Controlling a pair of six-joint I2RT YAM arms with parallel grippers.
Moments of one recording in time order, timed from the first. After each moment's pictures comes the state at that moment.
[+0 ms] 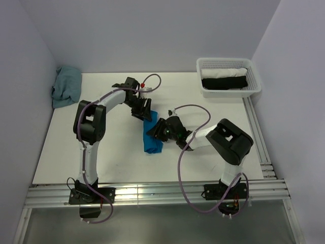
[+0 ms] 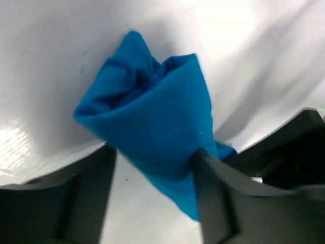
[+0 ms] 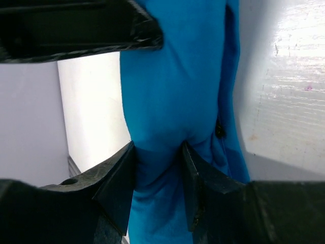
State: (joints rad) left arm -0.35 2.16 1.66 -0.72 0.59 -0.03; right arm 0.76 1.80 0.71 0.56 -0.09 1.09
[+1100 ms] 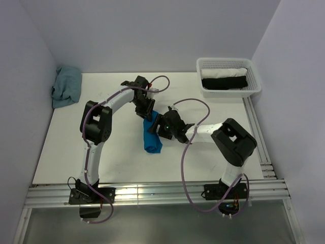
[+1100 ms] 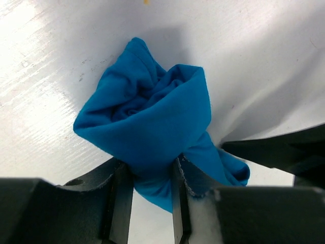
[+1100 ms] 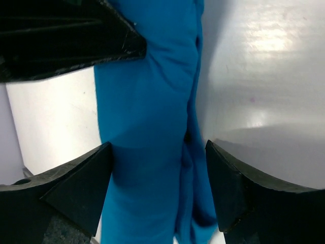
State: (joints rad) left arm -0.45 2.24 1.84 -0.88 0.35 -0.04; right arm 0.73 1.74 0.83 0.24 -0.02 0.97
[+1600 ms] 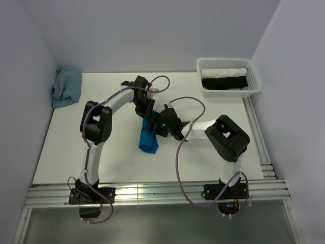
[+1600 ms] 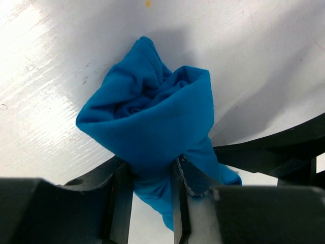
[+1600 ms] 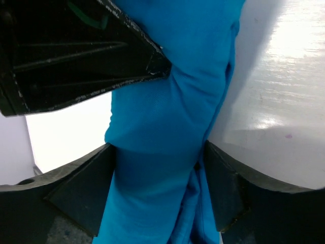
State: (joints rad) left arm -0.45 2.24 1.84 -0.88 0.34 -0.02; right arm 0.72 1.85 0.91 0.29 -0.07 0.96
